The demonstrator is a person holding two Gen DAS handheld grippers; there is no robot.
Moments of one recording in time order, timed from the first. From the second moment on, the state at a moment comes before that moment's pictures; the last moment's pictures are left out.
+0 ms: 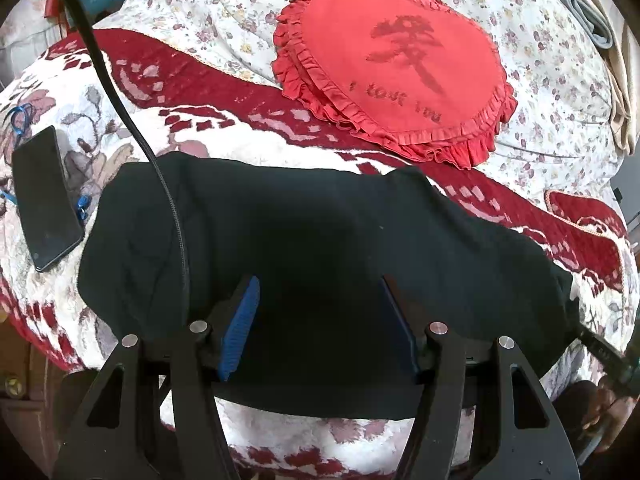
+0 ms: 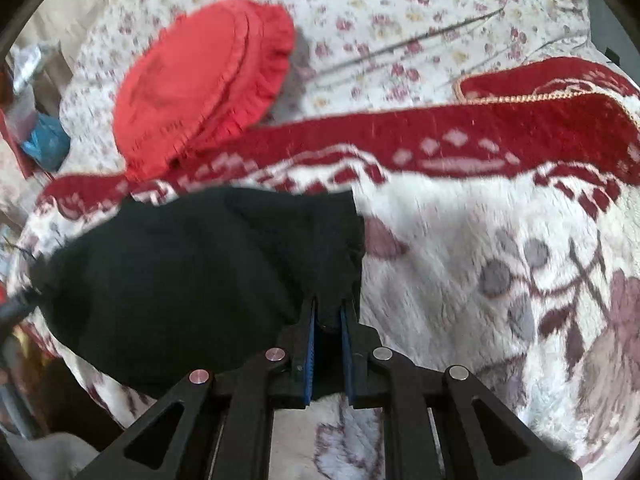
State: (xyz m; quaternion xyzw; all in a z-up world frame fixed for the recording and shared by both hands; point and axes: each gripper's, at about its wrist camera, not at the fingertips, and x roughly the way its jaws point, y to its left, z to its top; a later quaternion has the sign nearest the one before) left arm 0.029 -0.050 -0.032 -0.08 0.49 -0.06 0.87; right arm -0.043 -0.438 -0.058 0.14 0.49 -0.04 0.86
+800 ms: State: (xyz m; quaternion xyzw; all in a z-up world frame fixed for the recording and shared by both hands) left arm 0.029 -0.050 -0.047 -0.07 0.51 -0.05 0.86; right arm 0.014 -0.448 -0.058 0.18 0.48 0.00 0.86
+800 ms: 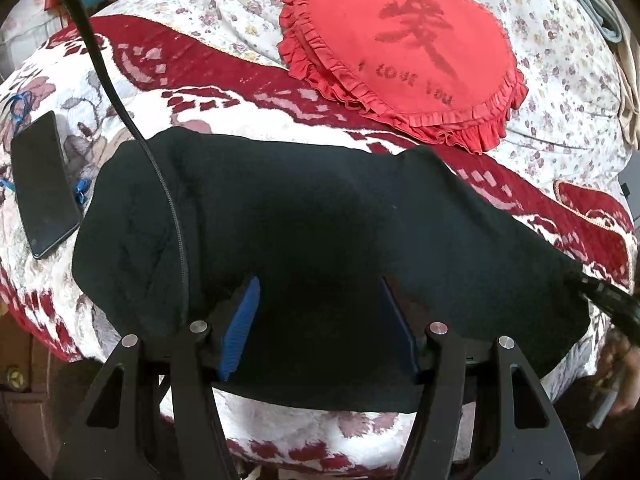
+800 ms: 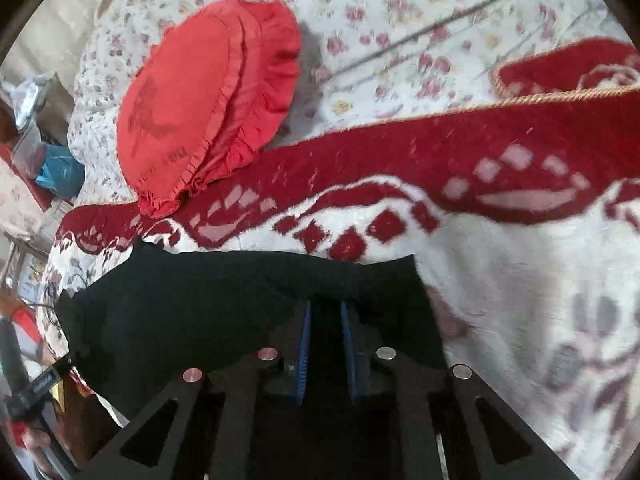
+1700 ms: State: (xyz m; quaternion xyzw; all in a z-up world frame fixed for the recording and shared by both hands) left arm 0.018 -0.032 -0.039 -0.11 0.51 -0.04 0.85; right arm -0.061 -0.314 -0.078 -0.16 0.49 0.12 0.85
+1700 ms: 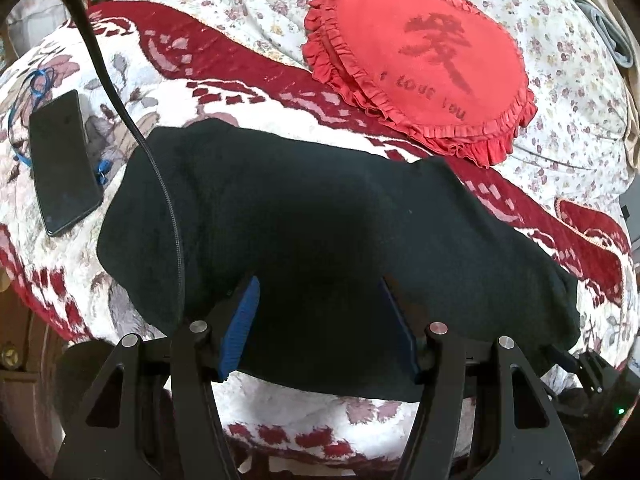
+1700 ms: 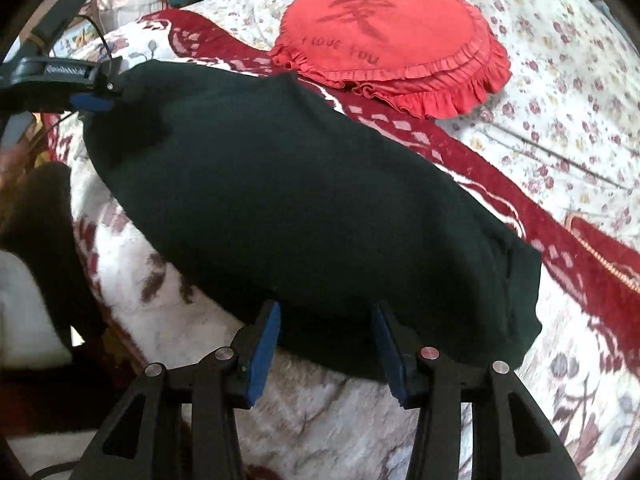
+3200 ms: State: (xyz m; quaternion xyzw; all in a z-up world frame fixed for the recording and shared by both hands) left arm 0.015 -0.041 -0.045 -0.10 0.53 -0.04 0.84; right arm -0.053 -0.288 -0.080 -0.19 0.43 0.16 0.87
